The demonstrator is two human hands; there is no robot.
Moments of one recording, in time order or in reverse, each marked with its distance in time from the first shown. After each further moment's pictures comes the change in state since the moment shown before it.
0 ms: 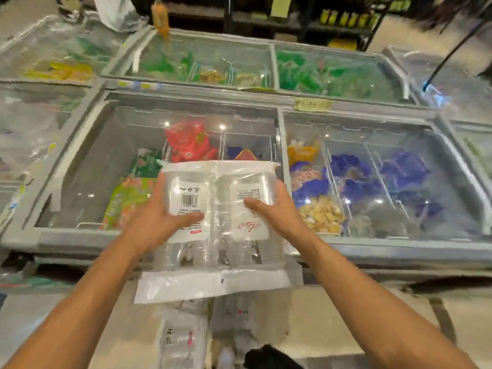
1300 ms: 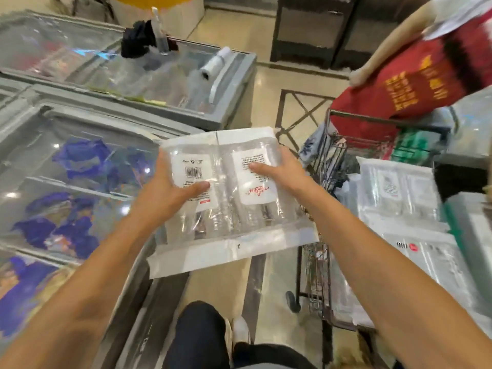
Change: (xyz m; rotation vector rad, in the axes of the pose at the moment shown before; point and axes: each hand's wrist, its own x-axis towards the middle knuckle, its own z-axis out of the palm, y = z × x) left_hand -0.082 0.469 0.614 0.213 -0.927 0.759; right_hand -0.413 0.196 -0.550 0.294 1.162 0.344
